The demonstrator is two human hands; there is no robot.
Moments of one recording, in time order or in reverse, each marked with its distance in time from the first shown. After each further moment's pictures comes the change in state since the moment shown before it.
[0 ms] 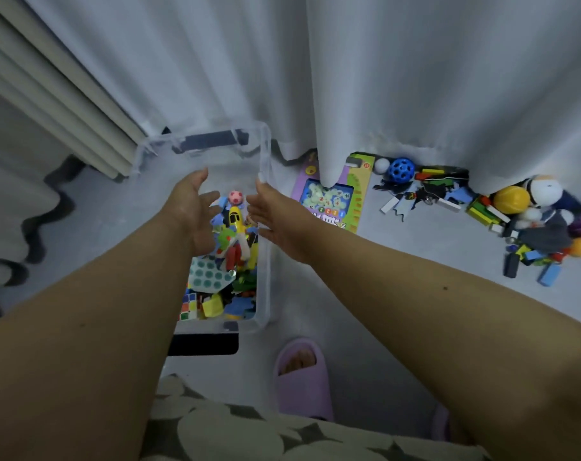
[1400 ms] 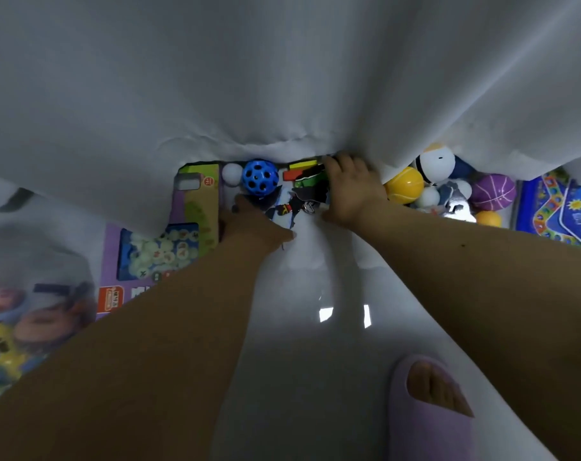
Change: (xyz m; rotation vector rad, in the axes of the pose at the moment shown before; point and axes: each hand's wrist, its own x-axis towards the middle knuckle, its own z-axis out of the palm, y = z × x) left_hand 0.206 -0.075 0.352 1.153 -0.175 0.272; right_hand 0.047 0.035 -0.410 -1.488 0.797 0.134
